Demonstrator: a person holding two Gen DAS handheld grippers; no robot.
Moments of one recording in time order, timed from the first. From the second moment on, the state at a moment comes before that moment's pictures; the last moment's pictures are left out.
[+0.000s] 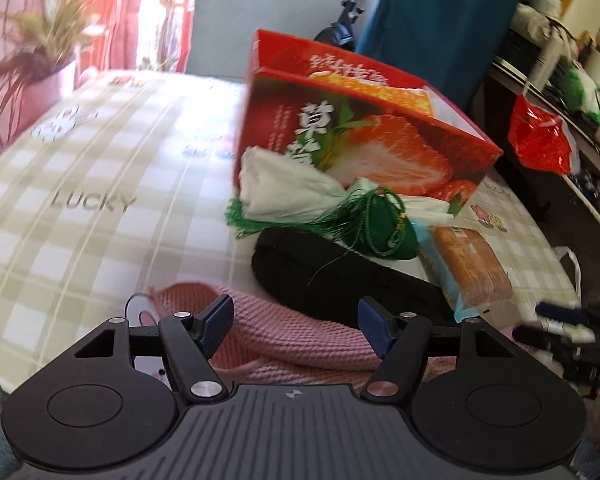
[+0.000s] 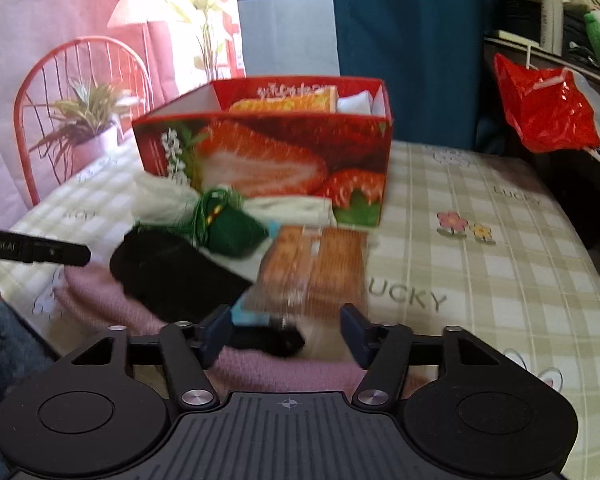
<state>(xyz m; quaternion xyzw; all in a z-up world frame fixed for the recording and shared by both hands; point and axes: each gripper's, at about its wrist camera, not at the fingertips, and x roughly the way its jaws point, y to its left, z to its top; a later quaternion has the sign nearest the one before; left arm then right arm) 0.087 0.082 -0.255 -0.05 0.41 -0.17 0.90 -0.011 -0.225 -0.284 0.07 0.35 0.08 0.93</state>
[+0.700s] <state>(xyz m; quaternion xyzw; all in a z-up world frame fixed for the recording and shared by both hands) 0.091 0.065 -0.291 -0.01 0.47 -0.18 0.86 0.003 -0.210 -0.325 0.05 0.42 0.09 0.90</state>
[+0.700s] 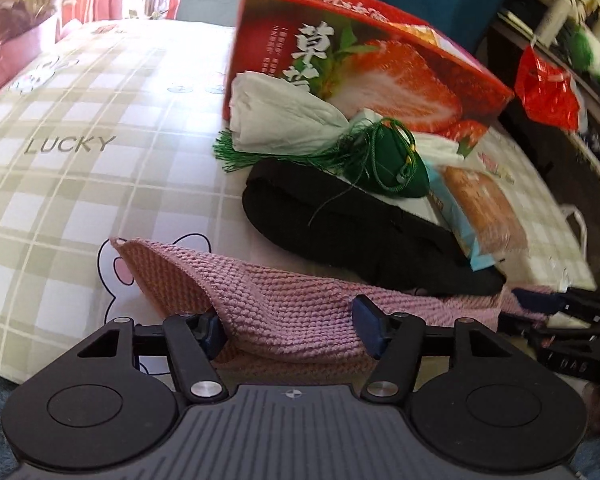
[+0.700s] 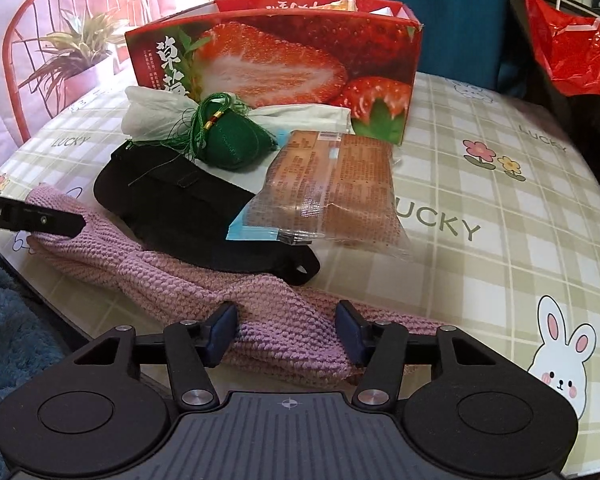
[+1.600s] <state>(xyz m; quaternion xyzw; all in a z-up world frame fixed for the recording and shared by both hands) 0.122 0.053 -0.290 -0.03 0.44 -0.19 0.87 0.034 -0.211 -0.330 0.06 0.38 0.09 0.92</state>
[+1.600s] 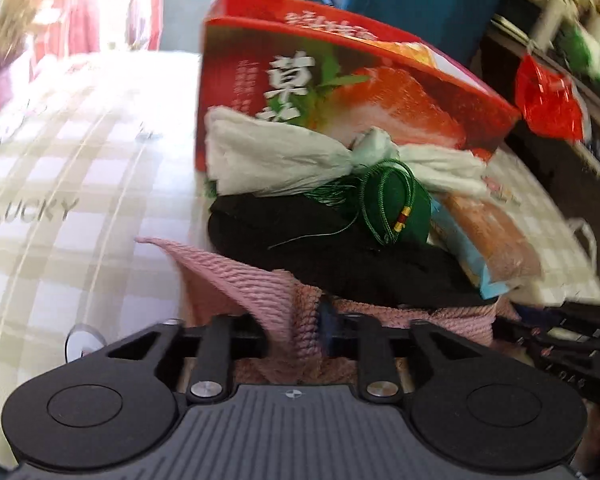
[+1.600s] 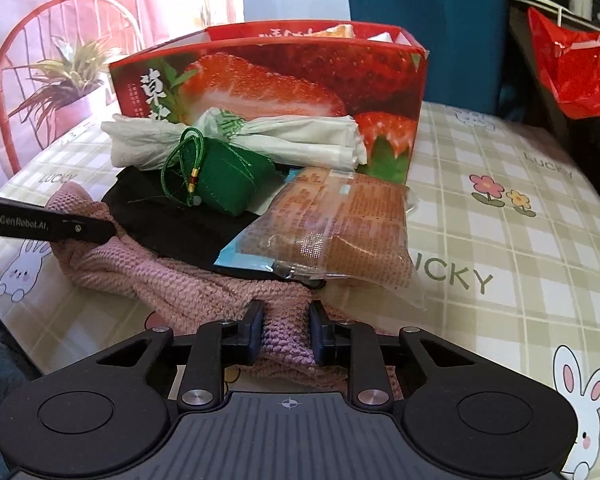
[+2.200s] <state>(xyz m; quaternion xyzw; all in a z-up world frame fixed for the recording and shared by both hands) 0.108 0.061 -0.296 -0.05 0.45 -0.21 0.87 0.025 -0.217 -0.330 0.08 0.38 0.08 0.92</state>
